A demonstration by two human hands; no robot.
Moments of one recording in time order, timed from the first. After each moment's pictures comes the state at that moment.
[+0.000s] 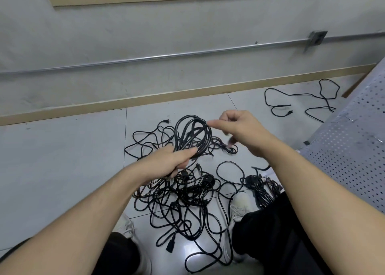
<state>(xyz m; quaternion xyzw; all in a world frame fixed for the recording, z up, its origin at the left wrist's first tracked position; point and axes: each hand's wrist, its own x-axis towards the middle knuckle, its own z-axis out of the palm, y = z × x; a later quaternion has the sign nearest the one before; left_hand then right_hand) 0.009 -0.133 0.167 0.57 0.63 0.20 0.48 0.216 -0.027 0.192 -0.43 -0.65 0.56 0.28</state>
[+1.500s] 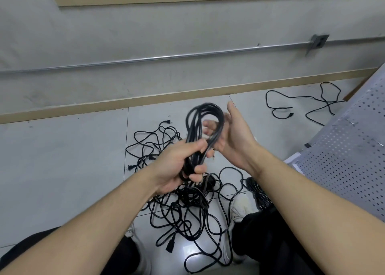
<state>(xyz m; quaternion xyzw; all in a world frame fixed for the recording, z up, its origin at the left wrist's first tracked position) 0.043 -0.144 0.180 0.34 0.35 0.45 0.75 0.182 -0.044 0.183 -0.35 -0.35 0.79 0.36</state>
